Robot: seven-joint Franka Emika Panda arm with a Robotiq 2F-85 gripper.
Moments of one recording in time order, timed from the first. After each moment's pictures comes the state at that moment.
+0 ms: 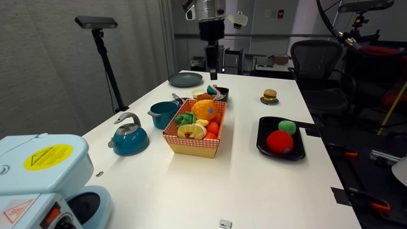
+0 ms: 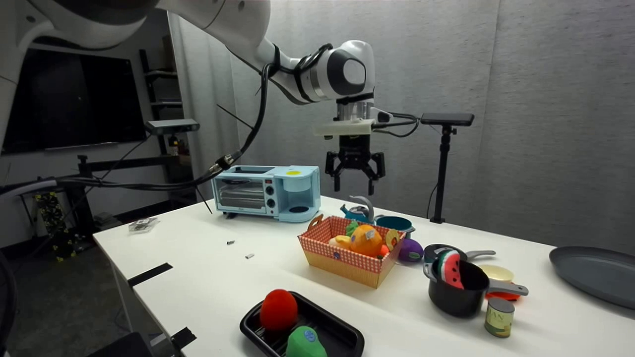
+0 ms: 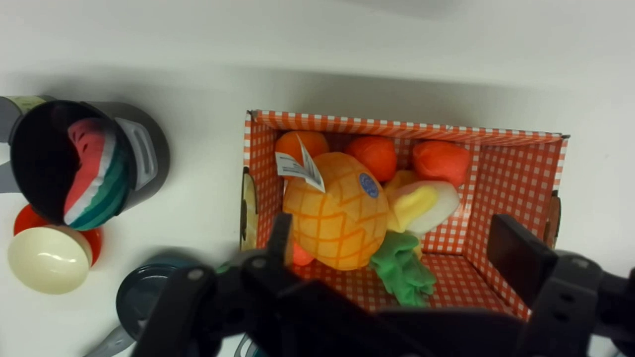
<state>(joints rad) -0.04 0.38 0.00 -1.56 -0.05 1.87 -0.22</state>
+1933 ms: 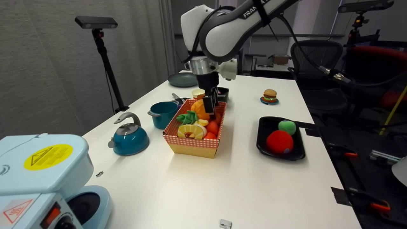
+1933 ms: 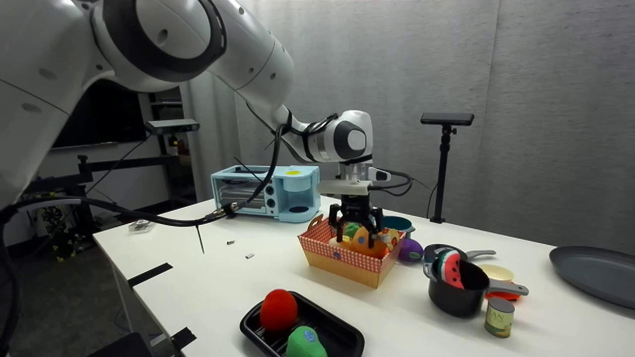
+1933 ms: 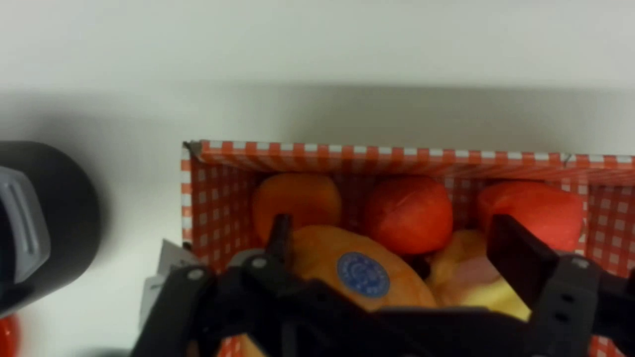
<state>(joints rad) 0.01 0.60 -0.04 -1.59 -0.11 2.03 -0.11</state>
